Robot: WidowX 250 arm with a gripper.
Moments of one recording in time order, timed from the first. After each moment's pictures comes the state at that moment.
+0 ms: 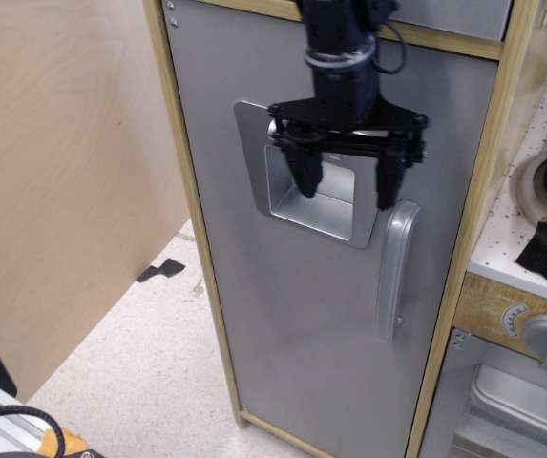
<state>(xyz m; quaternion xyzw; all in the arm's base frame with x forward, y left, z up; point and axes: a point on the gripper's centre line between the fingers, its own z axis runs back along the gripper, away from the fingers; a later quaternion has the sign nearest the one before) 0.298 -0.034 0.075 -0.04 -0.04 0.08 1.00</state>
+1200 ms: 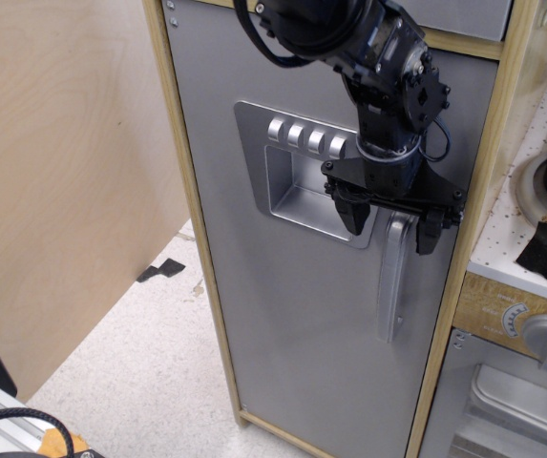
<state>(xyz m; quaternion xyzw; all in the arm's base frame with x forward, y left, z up) 0.330 -0.055 0.020 -0.02 -0.14 0.03 0.99</state>
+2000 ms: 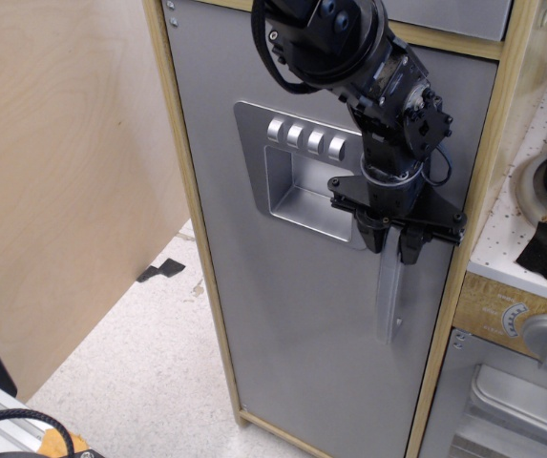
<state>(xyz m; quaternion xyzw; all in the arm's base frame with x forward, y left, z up) 0.330 -0.054 0.005 -0.01 -0.15 0.02 0.99</state>
